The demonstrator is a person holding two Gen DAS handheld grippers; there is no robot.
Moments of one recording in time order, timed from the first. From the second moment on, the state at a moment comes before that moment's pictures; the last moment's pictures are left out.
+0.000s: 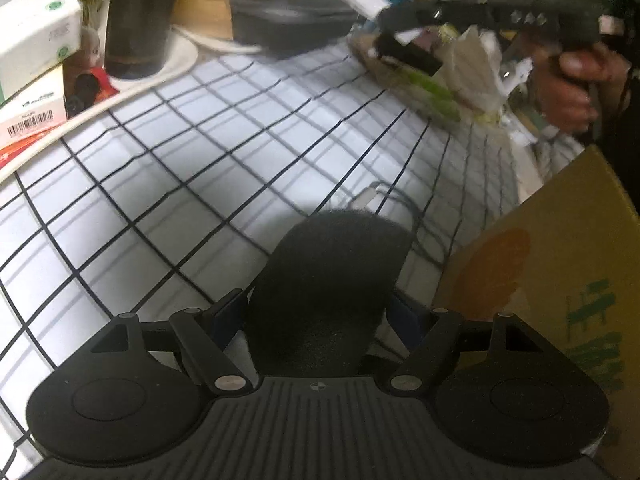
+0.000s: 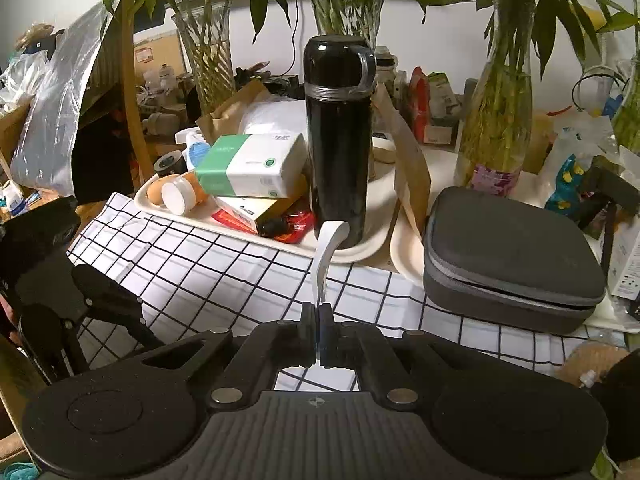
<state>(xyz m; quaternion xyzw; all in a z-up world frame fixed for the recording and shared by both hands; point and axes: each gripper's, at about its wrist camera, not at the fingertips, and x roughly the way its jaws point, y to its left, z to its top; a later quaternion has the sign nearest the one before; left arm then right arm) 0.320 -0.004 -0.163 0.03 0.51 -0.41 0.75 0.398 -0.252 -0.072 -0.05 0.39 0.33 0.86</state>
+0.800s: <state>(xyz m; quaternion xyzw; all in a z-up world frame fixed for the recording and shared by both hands) 0.321 0.019 -0.115 0.04 0.45 -0.29 0.84 0.374 -0.256 -0.067 -0.07 0.39 0.32 0.86</state>
